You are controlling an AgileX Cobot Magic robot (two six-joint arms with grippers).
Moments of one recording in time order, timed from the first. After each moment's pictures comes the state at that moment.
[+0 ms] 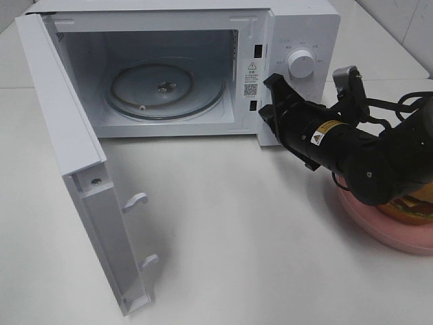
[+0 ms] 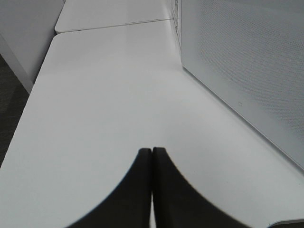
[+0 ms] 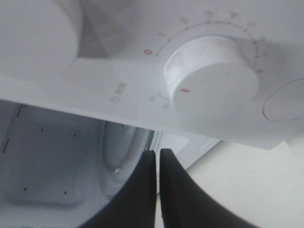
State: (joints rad) left arm -0.02 0.00 -0.50 0.01 1.05 0.12; right arm 0.46 1.98 -0.70 0.00 -0.96 1.07
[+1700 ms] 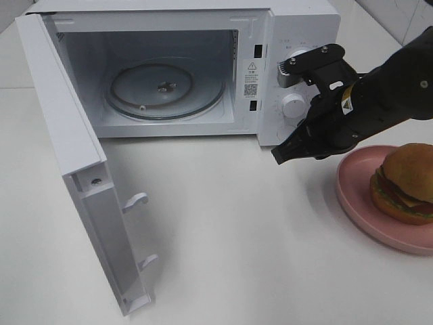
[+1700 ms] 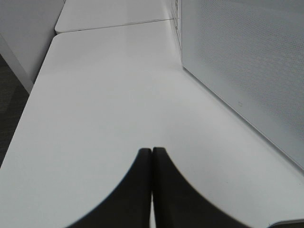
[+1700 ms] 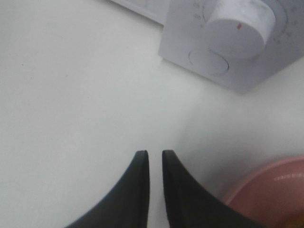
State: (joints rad) left arm -0.02 0.00 -0.50 0.01 1.05 0.12; right arm 0.46 1.65 -0.86 -0.29 0.22 0.14
